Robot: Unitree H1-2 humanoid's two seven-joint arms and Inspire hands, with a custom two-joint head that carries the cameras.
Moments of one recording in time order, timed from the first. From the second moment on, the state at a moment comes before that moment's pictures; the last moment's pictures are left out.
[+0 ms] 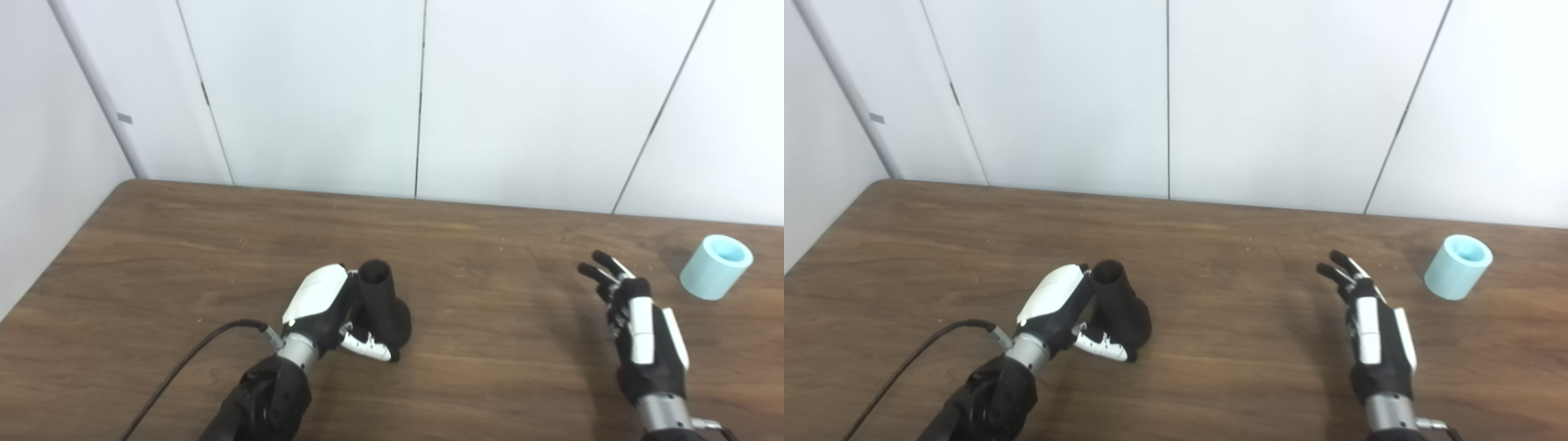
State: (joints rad) left arm -0.20 0.28 -0.37 -0.25 0.71 0.42 -0.21; right arm -0.08 -0.05 -0.07 -0.14 0.07 0.11 0.00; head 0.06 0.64
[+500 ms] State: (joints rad) left arm -0.19 0.25 -0.48 -0.29 0.79 0.38 -0.22; right arm -0.08 -0.04 -0.07 -0.19 0.05 0.13 -0.03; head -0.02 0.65
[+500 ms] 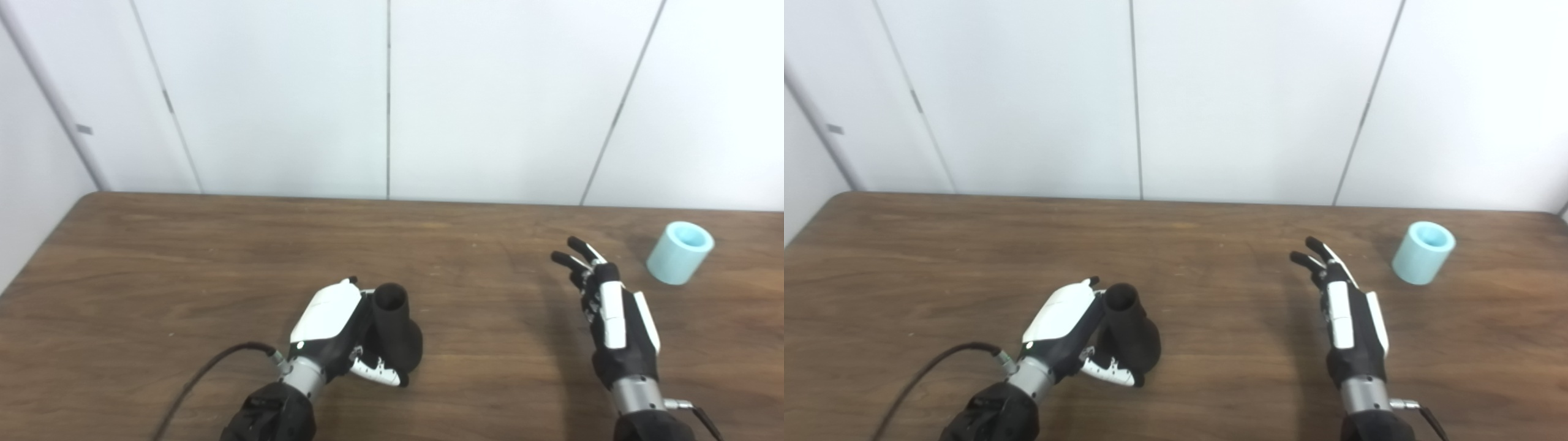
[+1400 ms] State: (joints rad) left arm -0.13 0.17 -0.53 -0.29 0.83 0.37 -0.21; right arm -0.06 -0.09 -0.09 -0.31 0.07 0.22 -0.02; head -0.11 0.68
